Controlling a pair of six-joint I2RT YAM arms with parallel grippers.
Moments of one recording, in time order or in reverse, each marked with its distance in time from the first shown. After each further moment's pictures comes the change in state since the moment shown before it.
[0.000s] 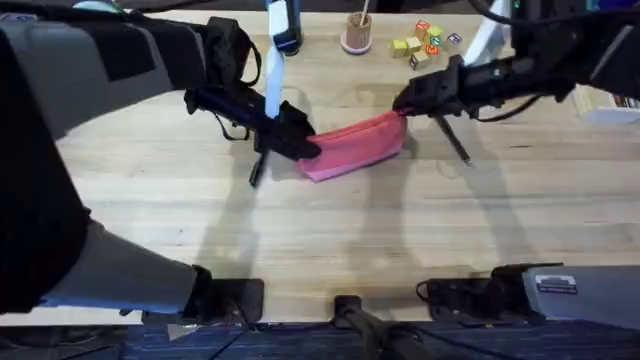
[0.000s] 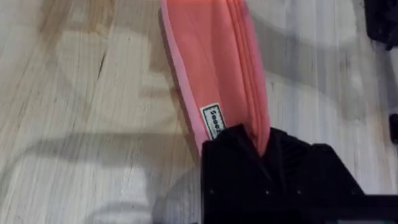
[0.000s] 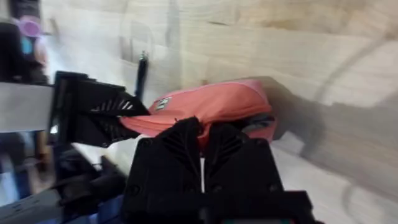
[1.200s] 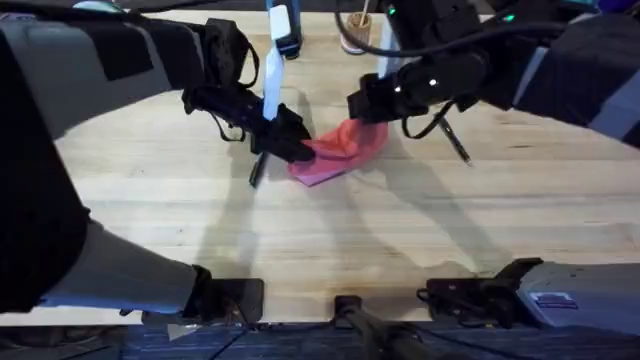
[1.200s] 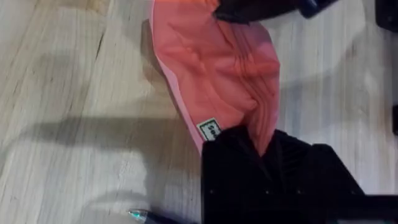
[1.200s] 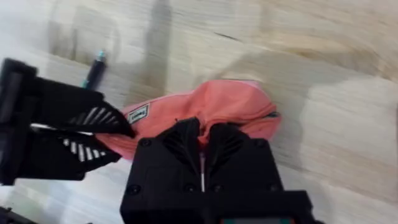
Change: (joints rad) left arm 0.007 0.000 0.000 -0.020 -0.050 0.000; right arm 0.532 -0.002 0.095 0.022 0.683 0.147
